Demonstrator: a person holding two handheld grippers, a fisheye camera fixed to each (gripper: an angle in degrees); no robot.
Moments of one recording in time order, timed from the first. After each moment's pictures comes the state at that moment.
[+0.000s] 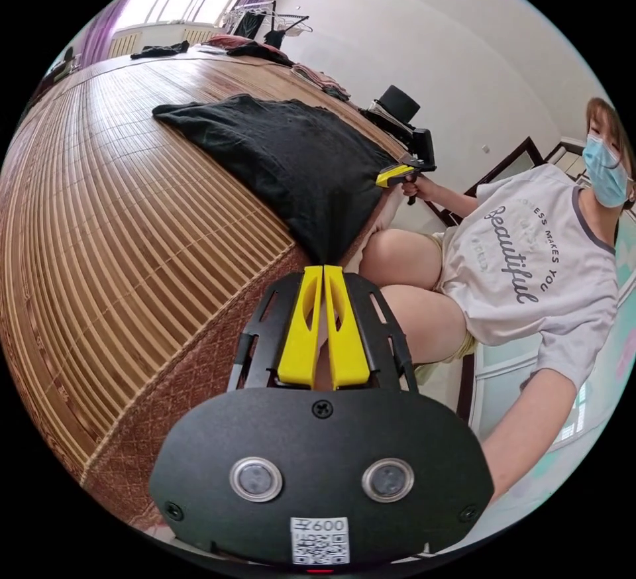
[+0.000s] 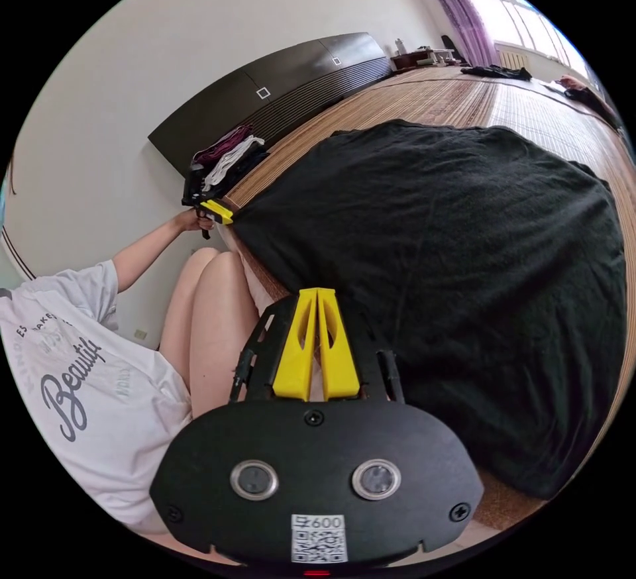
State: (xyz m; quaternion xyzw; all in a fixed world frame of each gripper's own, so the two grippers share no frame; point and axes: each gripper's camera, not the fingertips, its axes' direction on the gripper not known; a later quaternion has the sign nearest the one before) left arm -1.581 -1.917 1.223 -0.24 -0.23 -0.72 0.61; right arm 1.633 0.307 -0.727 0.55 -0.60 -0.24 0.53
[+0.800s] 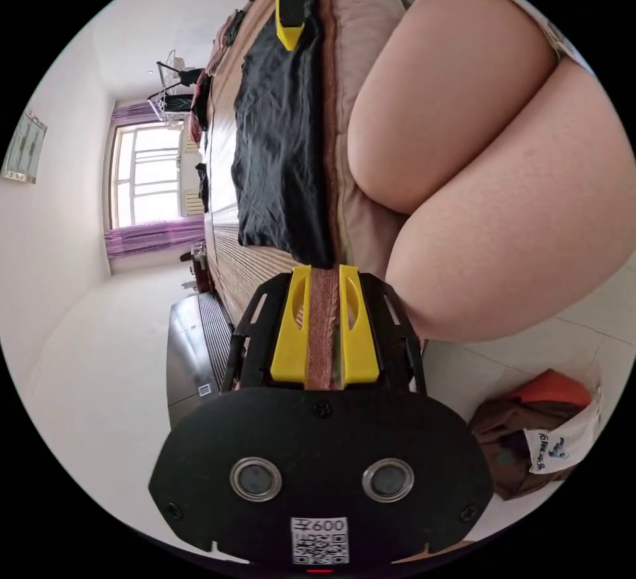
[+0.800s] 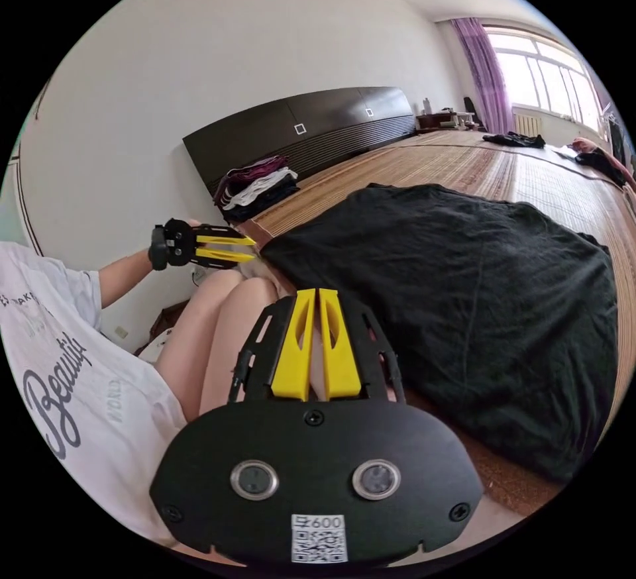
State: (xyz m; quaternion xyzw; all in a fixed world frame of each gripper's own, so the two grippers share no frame) left arm -1.414 -1.924 1.482 -0.80 -0.24 -0.20 0.51; right arm 1.665 0.426 -0.657 0.65 -0.57 -0.23 0.45
